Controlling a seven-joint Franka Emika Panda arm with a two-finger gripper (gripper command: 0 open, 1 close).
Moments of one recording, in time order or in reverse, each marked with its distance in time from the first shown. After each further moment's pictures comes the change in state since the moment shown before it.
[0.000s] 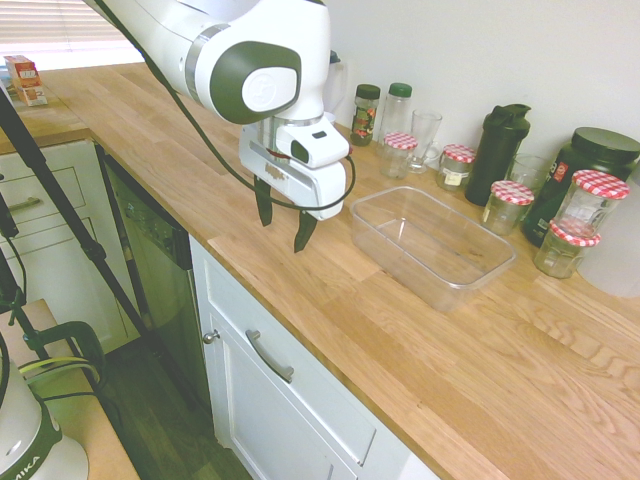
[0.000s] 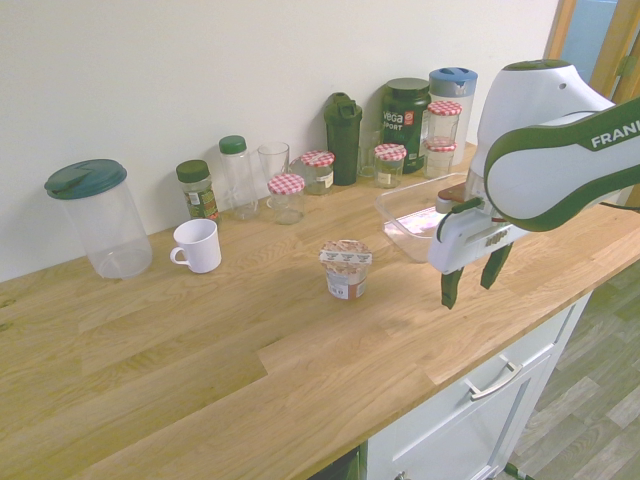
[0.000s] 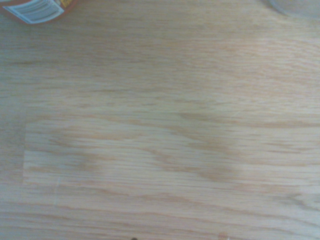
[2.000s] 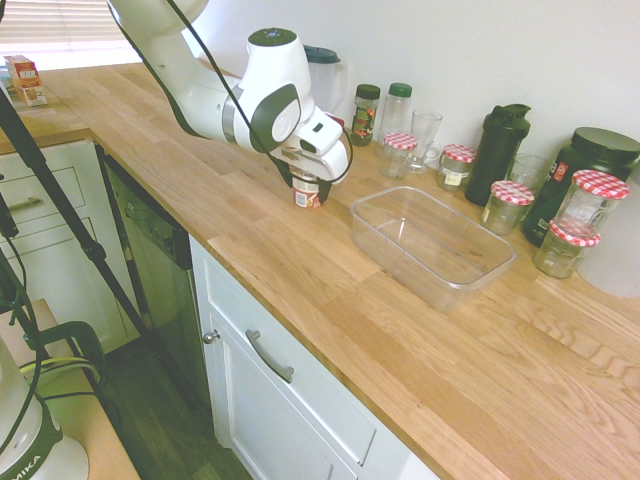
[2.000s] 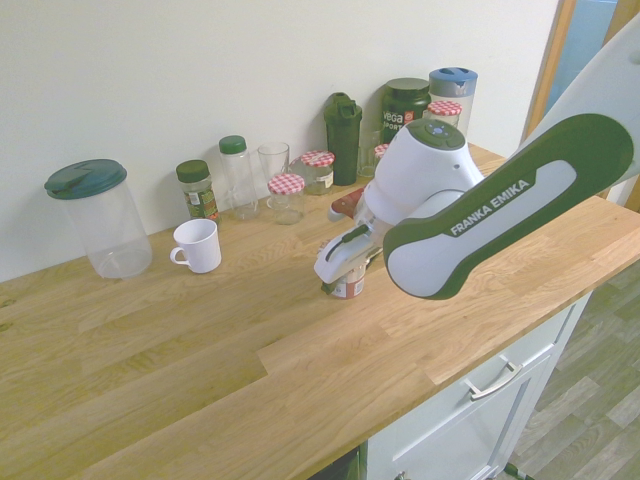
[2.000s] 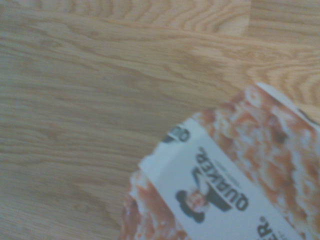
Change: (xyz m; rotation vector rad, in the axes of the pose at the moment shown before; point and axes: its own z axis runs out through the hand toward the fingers) arm -0.008 -0.160 0.054 0.357 0.260 -0.227
